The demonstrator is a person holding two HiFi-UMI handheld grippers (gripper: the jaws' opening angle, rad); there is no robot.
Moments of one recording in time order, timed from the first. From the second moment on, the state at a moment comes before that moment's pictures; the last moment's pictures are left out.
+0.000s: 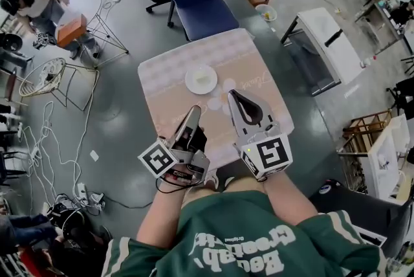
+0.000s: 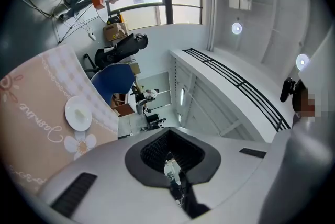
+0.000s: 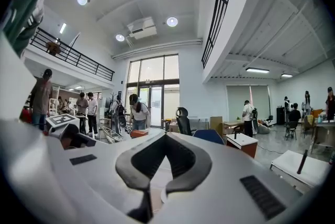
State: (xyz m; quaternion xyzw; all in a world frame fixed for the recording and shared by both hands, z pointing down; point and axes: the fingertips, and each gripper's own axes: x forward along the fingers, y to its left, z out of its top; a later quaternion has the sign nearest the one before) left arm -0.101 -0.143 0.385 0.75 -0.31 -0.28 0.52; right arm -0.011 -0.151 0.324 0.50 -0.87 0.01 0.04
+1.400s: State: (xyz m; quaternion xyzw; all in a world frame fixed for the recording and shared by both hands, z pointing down) left arm -0.043 0.030 0.282 0.87 -0.50 0.05 -0.04; right arm 0.031 0.019 0.284 0.36 -0.93 0.04 0.02
